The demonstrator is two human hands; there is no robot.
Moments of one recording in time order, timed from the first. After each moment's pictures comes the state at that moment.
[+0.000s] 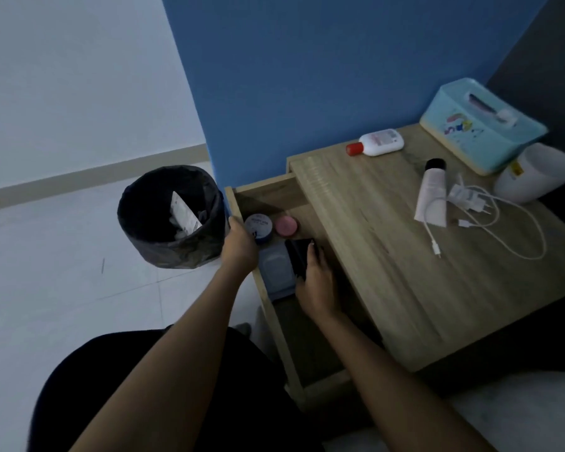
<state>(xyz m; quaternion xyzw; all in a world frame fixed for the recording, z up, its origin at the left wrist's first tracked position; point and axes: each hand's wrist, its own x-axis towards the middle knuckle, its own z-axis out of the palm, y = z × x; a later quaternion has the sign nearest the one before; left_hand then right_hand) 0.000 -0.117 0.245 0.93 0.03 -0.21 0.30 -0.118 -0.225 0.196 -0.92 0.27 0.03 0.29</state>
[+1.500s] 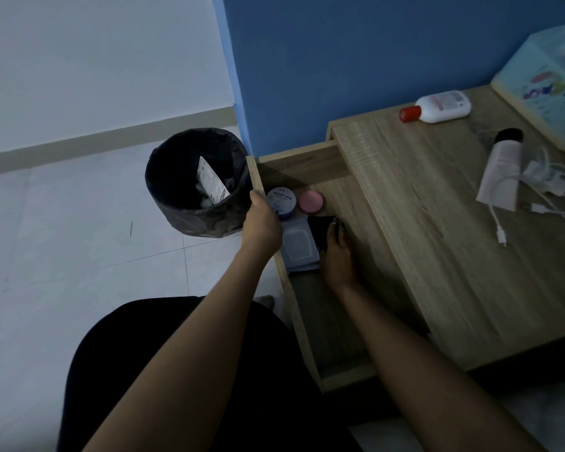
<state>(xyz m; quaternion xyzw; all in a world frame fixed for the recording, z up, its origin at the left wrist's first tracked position) -0.005 -0.093 0.241 0.93 0.01 -0.17 0.31 -0.081 -0.219 0.116 -0.93 0.25 0.07 0.25</state>
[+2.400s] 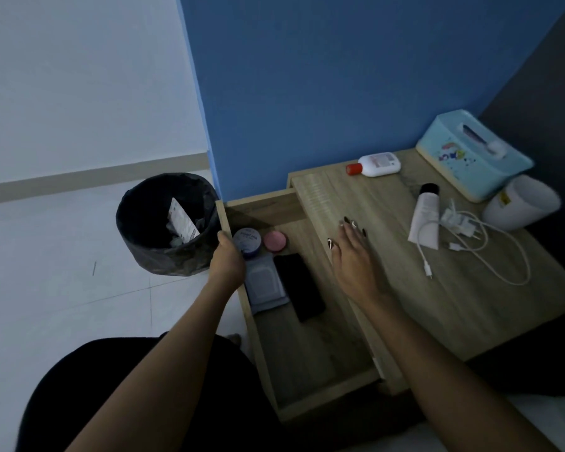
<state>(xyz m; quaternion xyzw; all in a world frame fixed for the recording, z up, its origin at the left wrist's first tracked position) -0.002 -0.093 0.241 0.93 0.03 -0.20 0.31 -0.103 -0.308 0.238 -0.98 0.14 -0.10 0.11</state>
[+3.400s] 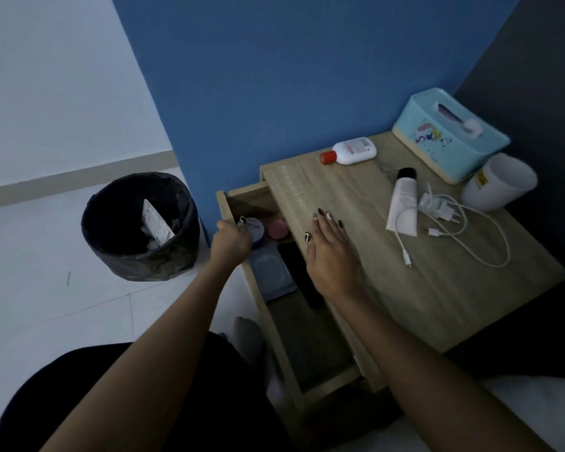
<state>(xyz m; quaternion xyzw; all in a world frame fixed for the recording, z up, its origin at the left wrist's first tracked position) 0.011 -0.155 0.262 0.89 0.06 -0.25 0.38 -0.103 -0.307 0.232 -0.98 0.15 -0.11 0.11</state>
